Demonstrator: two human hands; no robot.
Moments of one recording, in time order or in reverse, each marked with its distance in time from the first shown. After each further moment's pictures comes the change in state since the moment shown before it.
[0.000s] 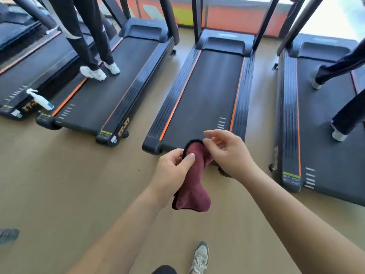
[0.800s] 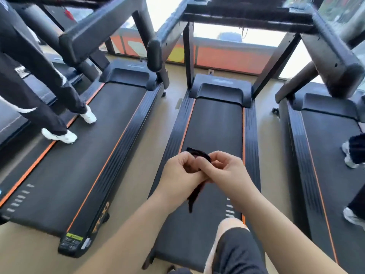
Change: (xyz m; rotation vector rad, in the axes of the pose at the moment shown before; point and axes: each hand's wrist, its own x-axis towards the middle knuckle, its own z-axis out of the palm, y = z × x) left_hand 0.604 0.305 -0.033 0.037 -0.135 0.132; right_hand 0.612 -0.123 0.006 0.282 -0.024 0.203
